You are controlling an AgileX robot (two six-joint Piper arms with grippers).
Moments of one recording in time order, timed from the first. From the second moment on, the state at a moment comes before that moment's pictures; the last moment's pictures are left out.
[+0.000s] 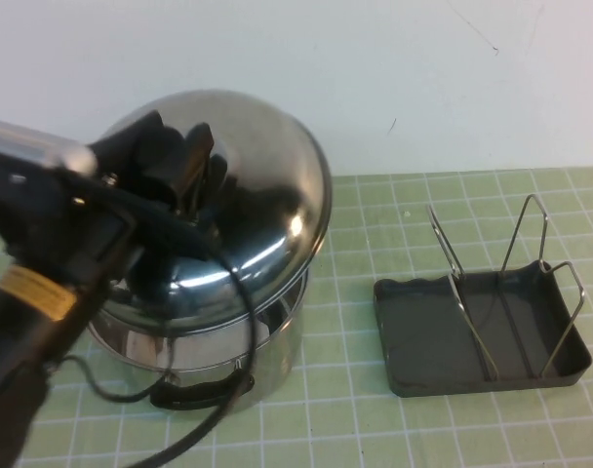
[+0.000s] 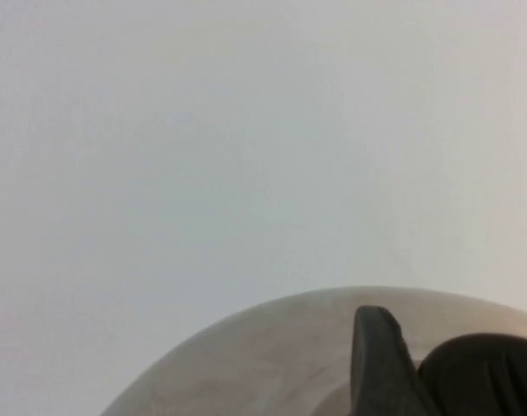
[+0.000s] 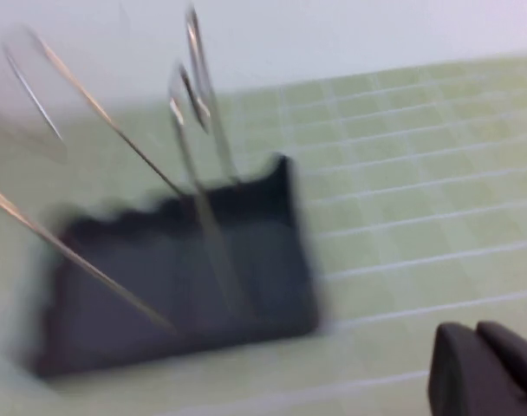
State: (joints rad) right arm 0.06 -0.01 0.03 0.06 0.37 0.14; left arm -0.46 1.23 -0.56 0.00 -0.81 -0.13
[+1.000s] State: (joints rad) right arm 0.06 0.36 -0.22 1.70 0.64 -0.90; left arm -0.46 1.27 -0.56 0.31 -1.03 -0.59
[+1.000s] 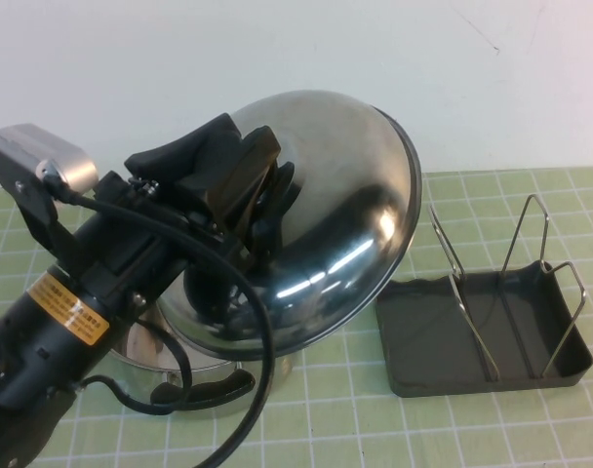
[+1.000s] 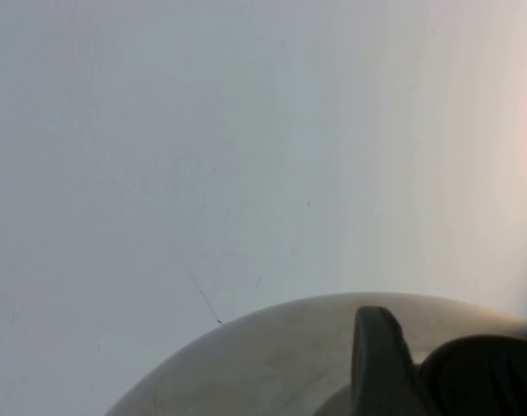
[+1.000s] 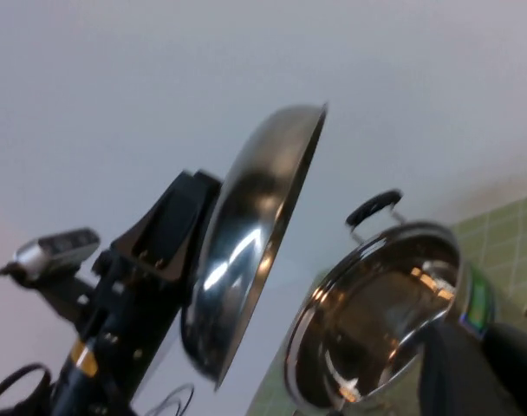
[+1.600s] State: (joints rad) right arm 0.10 1.22 -0.79 1.70 1.16 -0.99; left arm -0.46 1.27 -0.56 0.35 -1.08 -0.70
